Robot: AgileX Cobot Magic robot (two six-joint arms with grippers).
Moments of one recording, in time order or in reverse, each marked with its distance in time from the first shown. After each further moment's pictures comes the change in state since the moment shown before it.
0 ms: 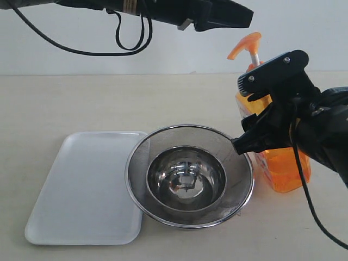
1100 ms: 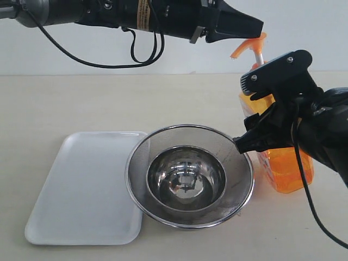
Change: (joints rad) left arm -0.019 0.087 -0.018 -0.090 -0.057 -0.028; right arm 0.000 0.000 0.000 0.011 0.013 0.007
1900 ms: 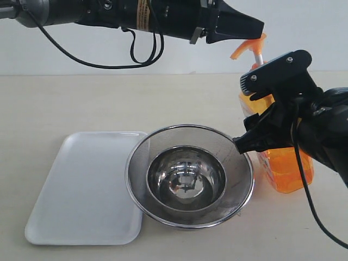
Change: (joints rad) left arm 0.000 0.000 0.000 0.000 -0.016 0.012; right arm 0.000 0.000 0.000 0.000 0.000 -0.002
